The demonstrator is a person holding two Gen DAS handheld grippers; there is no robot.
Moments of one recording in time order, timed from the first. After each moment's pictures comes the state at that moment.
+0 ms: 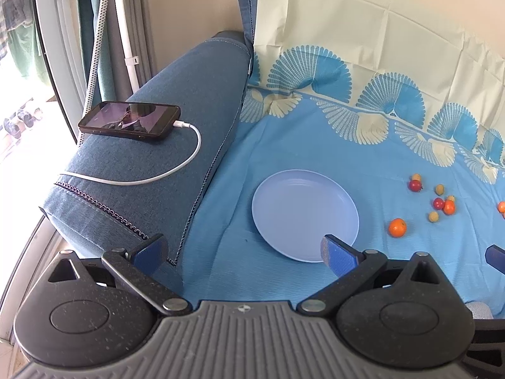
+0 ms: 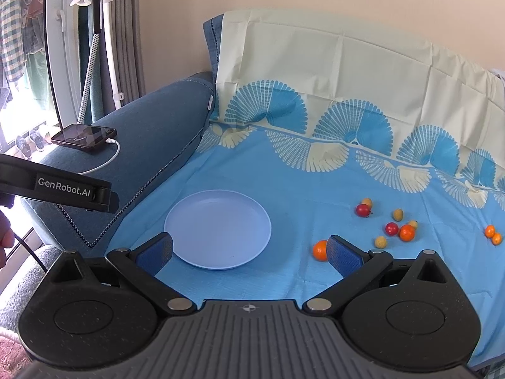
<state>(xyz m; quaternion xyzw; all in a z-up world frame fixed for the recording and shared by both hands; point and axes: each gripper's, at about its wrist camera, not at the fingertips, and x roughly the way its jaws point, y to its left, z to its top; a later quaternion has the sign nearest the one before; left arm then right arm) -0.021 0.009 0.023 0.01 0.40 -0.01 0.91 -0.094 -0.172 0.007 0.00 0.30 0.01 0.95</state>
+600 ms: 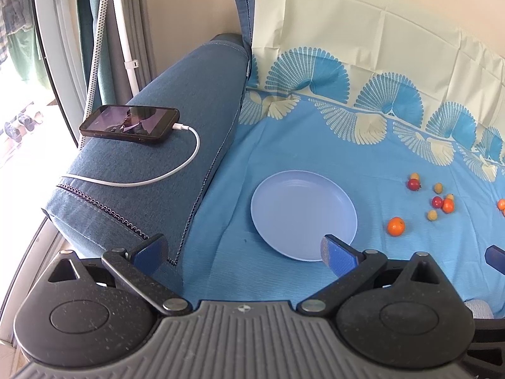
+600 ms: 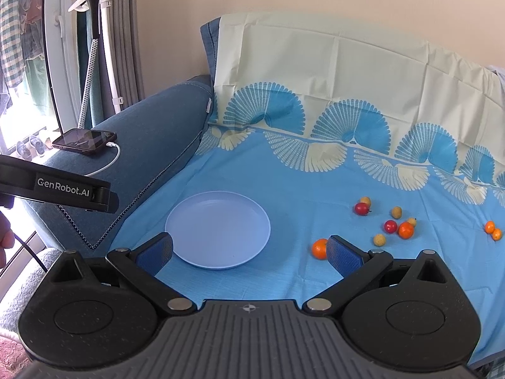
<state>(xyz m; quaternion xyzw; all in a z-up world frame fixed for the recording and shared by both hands) -0.025 0.010 0.024 0.02 0.40 -0.01 0.92 -0.096 -0.175 0.009 0.01 0.30 0.01 0.95</state>
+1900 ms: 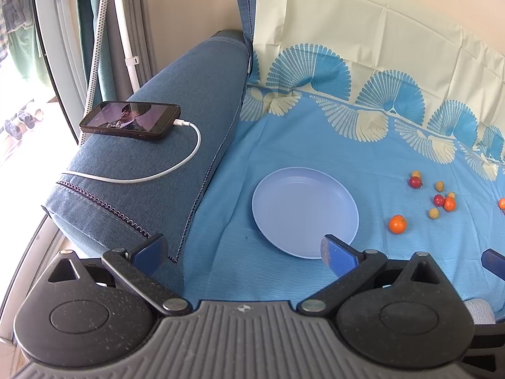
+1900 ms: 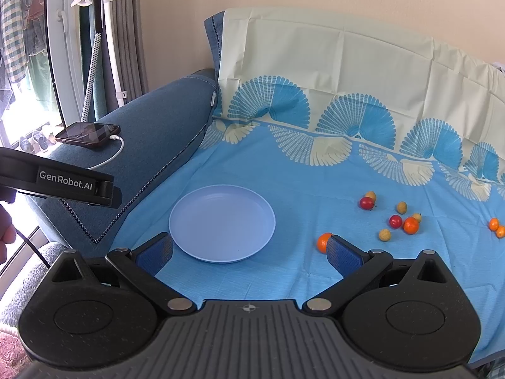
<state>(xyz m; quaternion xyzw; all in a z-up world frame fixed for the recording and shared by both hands) -0.025 0.011 0.022 0.02 0.40 -0.01 0.91 -0.096 -0.174 0.002 0.01 0.31 0.02 0.95</state>
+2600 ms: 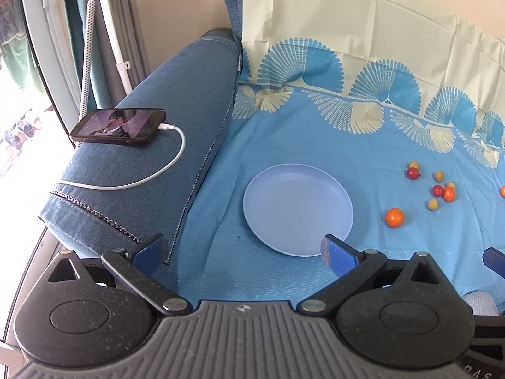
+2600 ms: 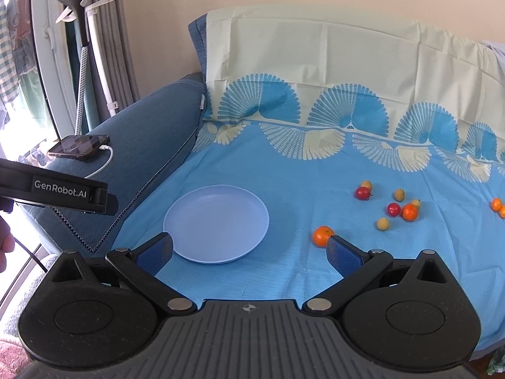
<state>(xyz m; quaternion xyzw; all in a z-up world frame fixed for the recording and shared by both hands) -0.022 -0.012 0.022 0.04 0.41 -0.01 0.91 -0.097 -0.202 -0.004 0.05 0.31 0.01 0.95</state>
